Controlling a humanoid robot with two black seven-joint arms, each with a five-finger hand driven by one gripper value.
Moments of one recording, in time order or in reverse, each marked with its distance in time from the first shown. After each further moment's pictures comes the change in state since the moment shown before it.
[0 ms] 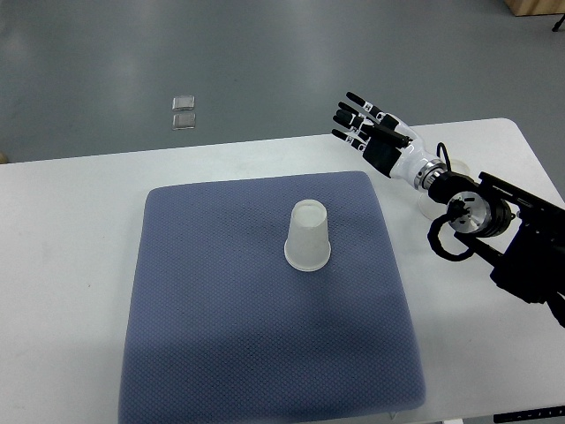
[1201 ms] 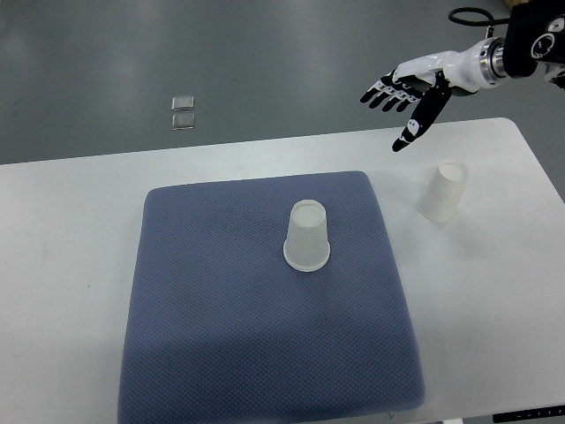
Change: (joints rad) left arm 0.000 0.000 0.003 -0.017 0.002 -0.002 -0.003; right arm 1.123 -0.229 -1.441 0.207 -0.400 0.231 -0.046
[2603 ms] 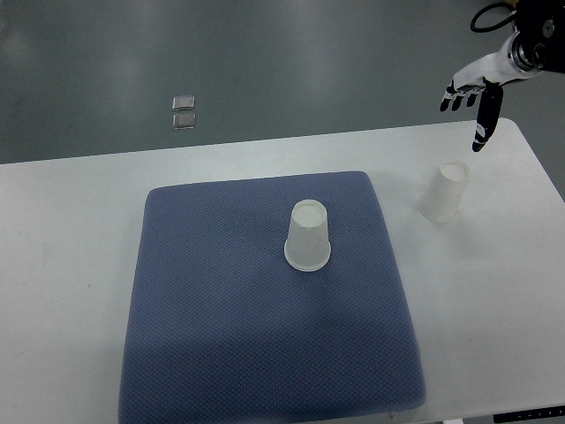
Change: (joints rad) left arm 0.008 0.000 0.000 0.002 0.000 -0.011 0.002; right arm 0.011 0.105 -0.272 -0.103 -0.121 -0.027 -0.135
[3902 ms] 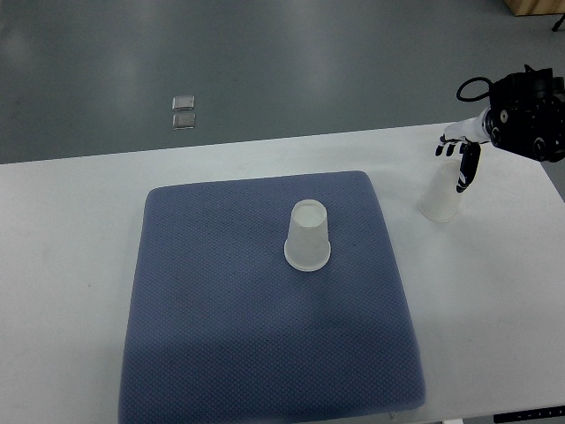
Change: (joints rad) left arm 0.005 0.000 0.000 0.006 0.000 0.001 0.000; right arm -0.373 0.129 0.002 -0.306 0.081 -0.105 -0.001
